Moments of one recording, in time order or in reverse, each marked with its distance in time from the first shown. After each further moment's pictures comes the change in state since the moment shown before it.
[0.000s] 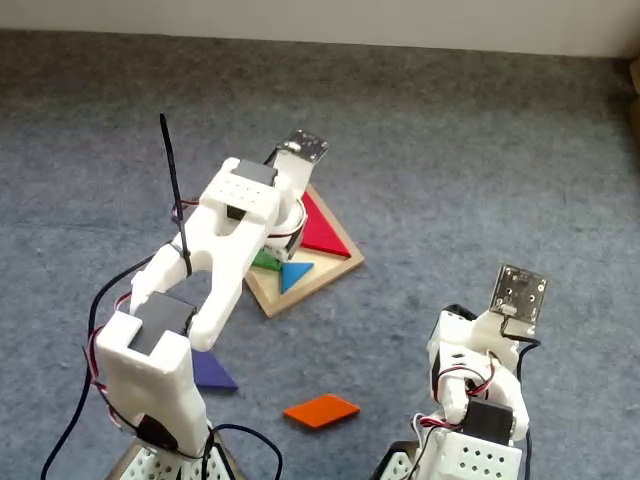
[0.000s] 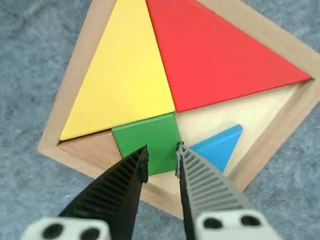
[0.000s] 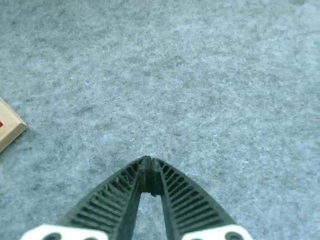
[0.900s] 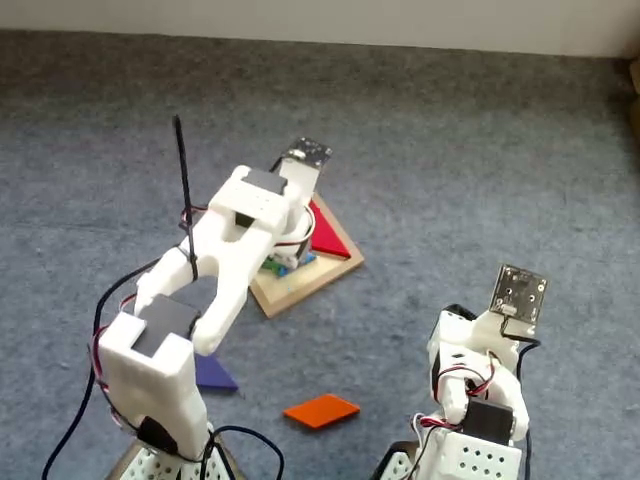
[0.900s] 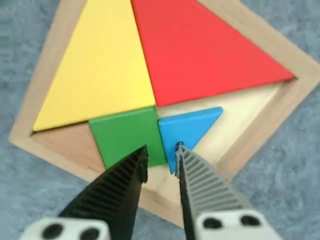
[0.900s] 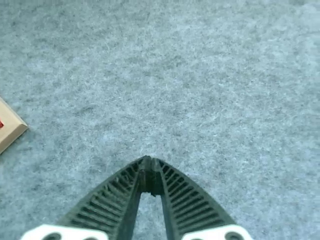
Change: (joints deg) left arm 1.2 2.3 0.4 -0.6 5.5; right arm 0.0 0.0 0.0 0.0 0.0
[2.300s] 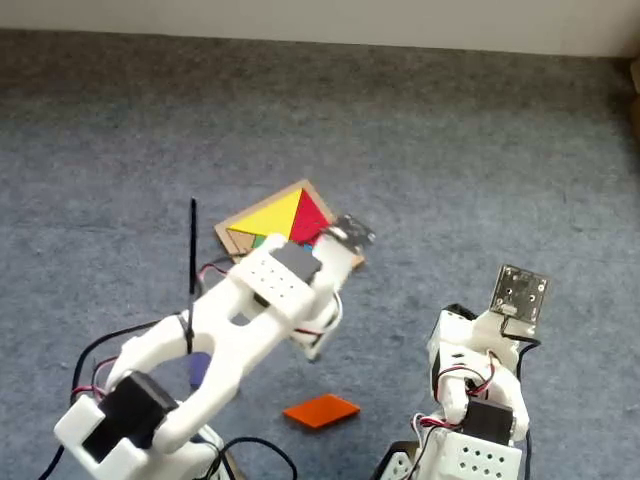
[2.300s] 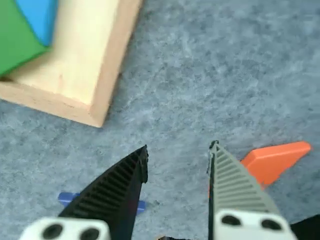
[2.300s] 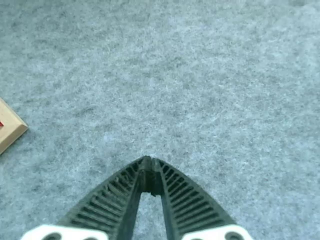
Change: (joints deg) left arm 20.7 -27.8 28.1 6.2 4.0; right arm 0.0 0.0 0.0 -0.2 0.0
